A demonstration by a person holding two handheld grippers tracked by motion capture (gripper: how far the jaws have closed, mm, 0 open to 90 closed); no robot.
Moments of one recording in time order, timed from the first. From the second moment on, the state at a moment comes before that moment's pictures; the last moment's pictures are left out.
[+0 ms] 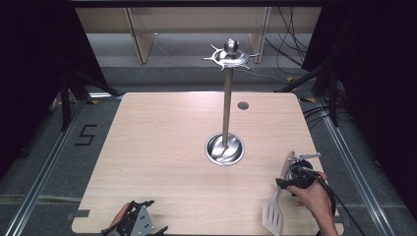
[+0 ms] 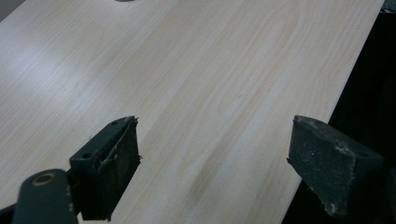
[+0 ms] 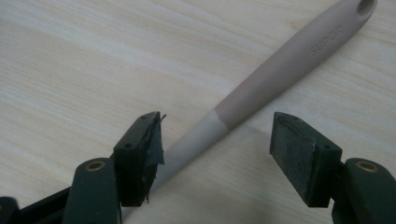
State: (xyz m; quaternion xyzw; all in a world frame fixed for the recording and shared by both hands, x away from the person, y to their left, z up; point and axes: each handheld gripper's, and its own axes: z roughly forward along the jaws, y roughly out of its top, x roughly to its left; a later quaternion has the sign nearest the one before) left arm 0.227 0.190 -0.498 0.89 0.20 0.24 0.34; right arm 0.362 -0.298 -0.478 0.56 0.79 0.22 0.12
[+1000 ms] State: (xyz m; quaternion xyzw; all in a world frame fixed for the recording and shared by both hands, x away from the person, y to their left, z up) left arm 0.227 0.187 -0.498 0.88 0.20 0.25 0.34; right arm 0.384 -0.277 -0.479 0.58 0.80 0.15 0.08
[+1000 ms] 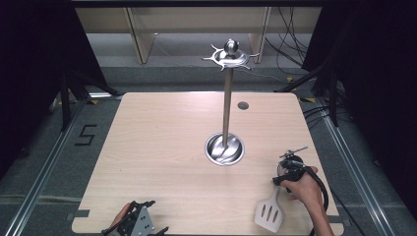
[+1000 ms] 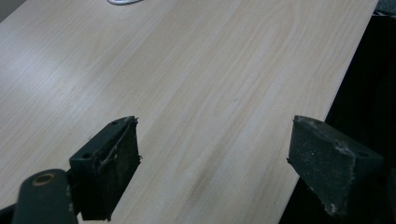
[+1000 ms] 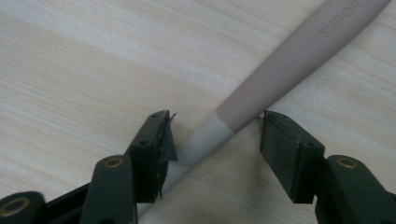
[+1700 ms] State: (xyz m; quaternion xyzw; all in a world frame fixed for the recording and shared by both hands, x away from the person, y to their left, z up) left arm 0.226 0.187 -0.498 0.89 0.19 0.24 0.34; right arm 0.417 -0.253 -0.473 0.49 0.86 0.09 0.05
